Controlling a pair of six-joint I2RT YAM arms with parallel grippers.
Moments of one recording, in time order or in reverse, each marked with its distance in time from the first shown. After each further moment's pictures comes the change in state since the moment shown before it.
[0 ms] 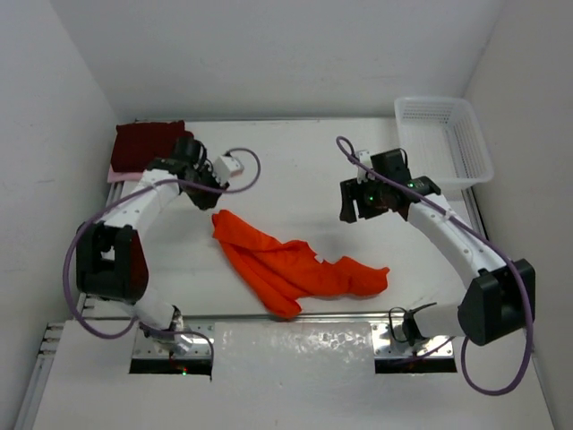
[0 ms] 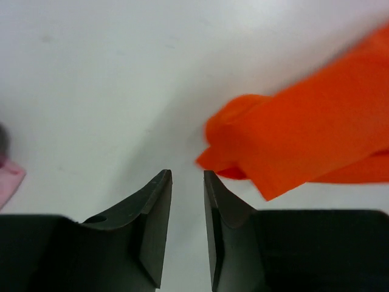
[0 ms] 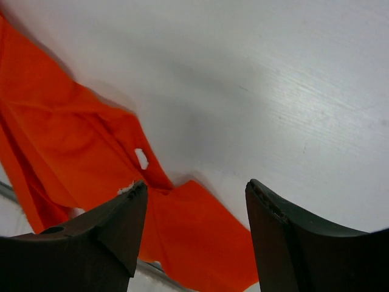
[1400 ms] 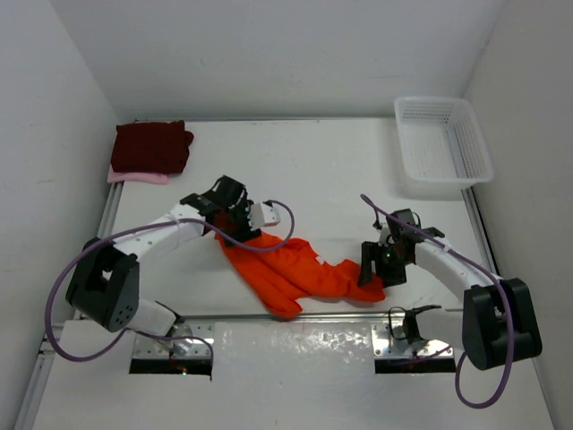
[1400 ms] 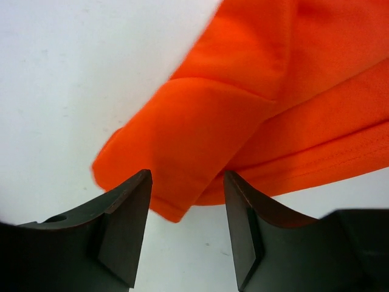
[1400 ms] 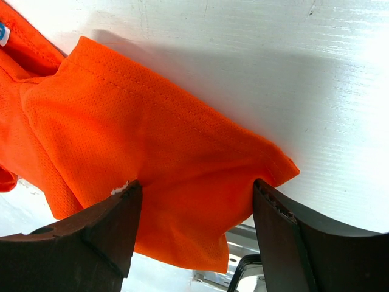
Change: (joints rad) left arm -0.317 -0.114 -0.222 0.135 -0.076 0.026; right arm -0.134 -0.134 -0.555 -0.043 -0.066 0.172
